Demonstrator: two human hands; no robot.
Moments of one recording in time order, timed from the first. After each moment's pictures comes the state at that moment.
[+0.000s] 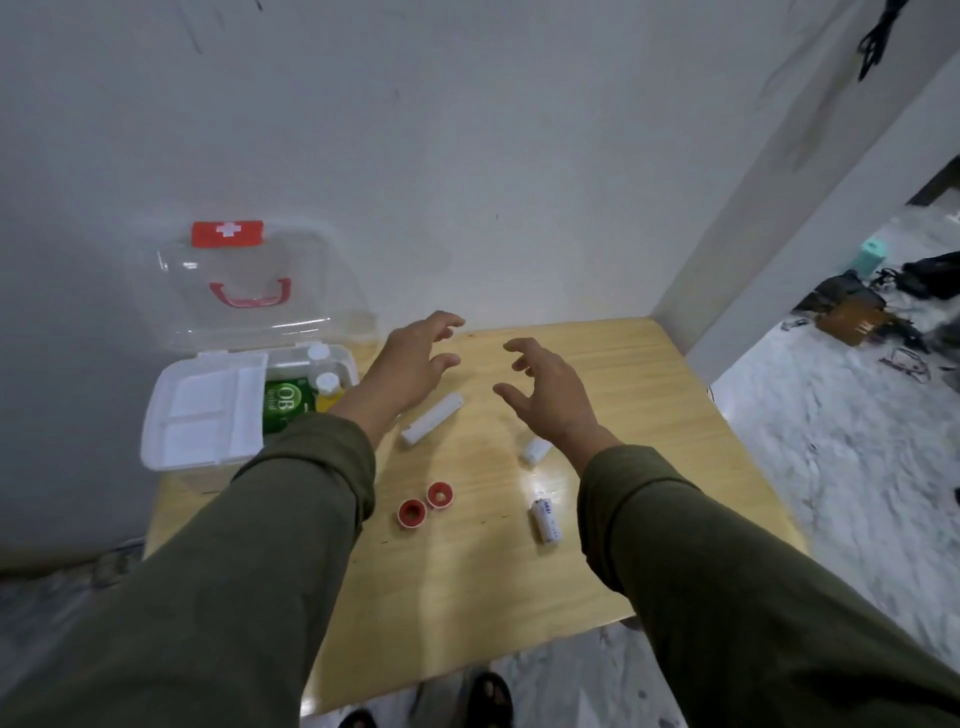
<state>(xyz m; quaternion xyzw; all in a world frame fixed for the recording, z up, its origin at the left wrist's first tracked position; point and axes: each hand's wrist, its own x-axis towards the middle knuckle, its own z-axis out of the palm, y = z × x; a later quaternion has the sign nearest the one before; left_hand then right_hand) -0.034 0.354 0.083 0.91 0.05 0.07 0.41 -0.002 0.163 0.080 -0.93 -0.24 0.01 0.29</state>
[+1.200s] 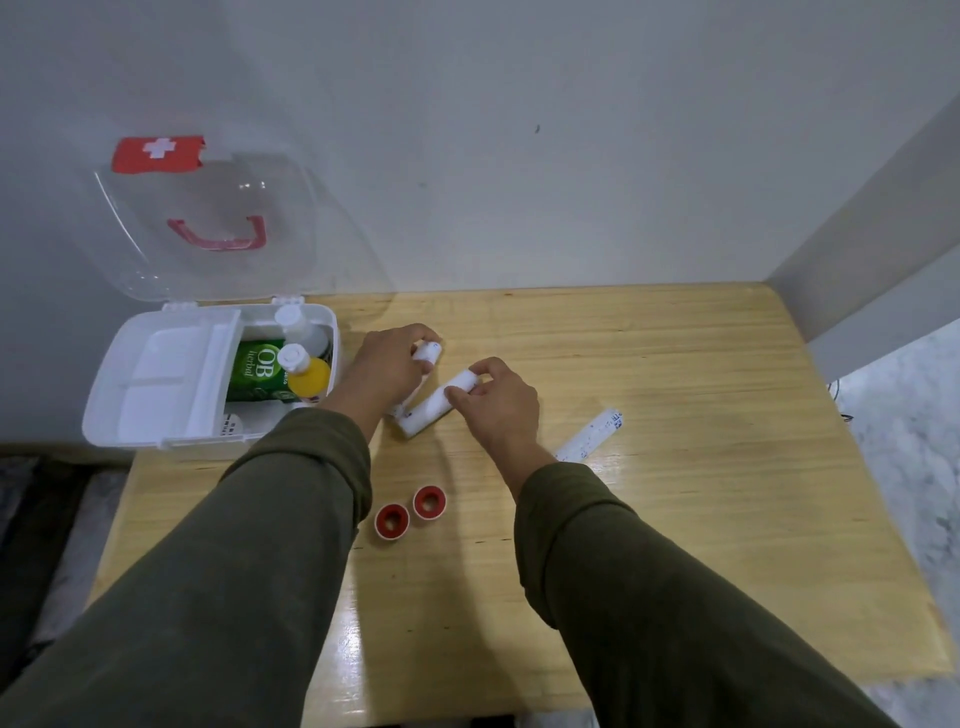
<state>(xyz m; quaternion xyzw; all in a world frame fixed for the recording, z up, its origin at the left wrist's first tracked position) 0.006 0.379 -0.016 0.92 0.25 -0.07 0.30 0.020 0.228 -0.014 -0.87 -0.06 0.22 0.43</state>
